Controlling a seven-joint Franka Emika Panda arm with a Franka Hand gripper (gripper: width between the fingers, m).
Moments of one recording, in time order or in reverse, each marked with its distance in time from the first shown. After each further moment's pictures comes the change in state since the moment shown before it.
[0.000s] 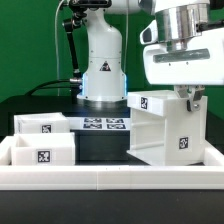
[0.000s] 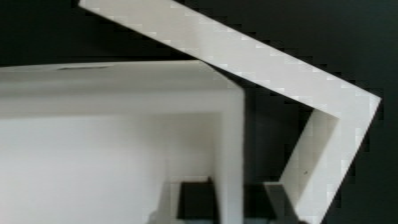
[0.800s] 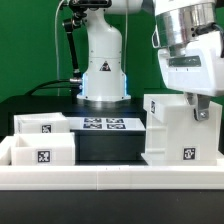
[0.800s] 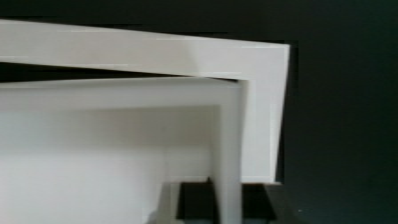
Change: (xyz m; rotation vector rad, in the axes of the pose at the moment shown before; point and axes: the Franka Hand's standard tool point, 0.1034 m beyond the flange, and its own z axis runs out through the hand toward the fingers) arm 0.019 -0.050 0.006 0.027 -0.035 0.238
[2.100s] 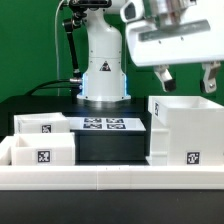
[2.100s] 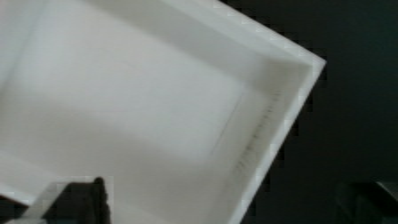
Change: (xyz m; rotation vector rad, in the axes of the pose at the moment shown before) arm 0.020 -0.001 -0.059 -0.064 -0.105 -0.500
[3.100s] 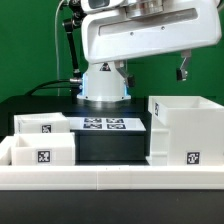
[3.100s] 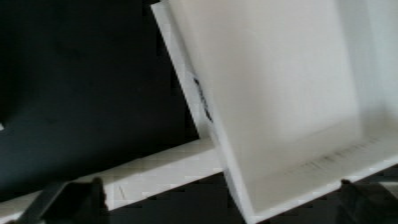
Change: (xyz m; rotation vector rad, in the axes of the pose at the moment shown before) arm 0.025 0.034 -0.012 -0.092 0.006 -0.755
